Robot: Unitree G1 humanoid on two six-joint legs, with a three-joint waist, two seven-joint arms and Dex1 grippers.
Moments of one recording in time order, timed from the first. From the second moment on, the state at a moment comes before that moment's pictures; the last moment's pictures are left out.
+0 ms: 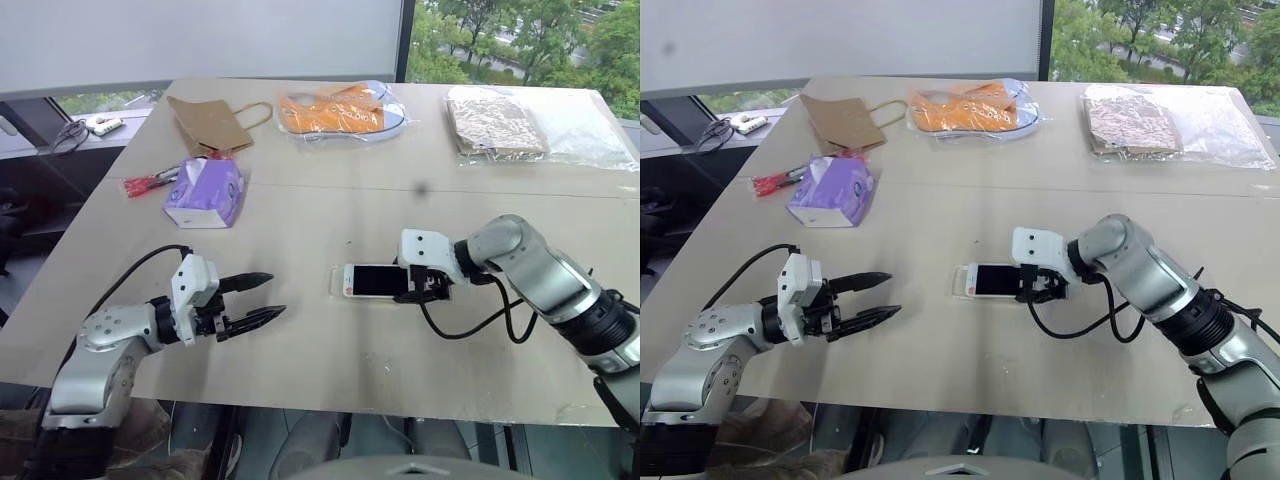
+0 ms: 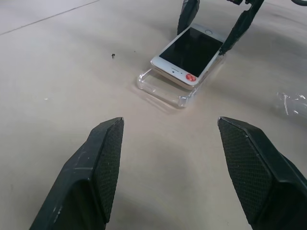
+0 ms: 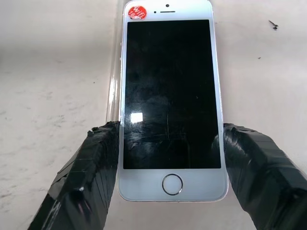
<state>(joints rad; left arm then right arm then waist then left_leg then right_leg) 0.05 0.74 0.20 -0.17 -0.51 0.22 -1.18 -0.69 -0.71 0.56 -0.23 0.03 0.69 1.13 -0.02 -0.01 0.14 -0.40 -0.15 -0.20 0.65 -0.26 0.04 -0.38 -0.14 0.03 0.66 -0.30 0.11</state>
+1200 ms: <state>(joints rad) -0.11 0.71 0.07 -0.05 -0.46 0.16 -1.22 -0.62 -0.46 0.55 -0.21 0.11 0.74 0.91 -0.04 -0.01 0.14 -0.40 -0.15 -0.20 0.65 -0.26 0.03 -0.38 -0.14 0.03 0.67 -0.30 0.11</state>
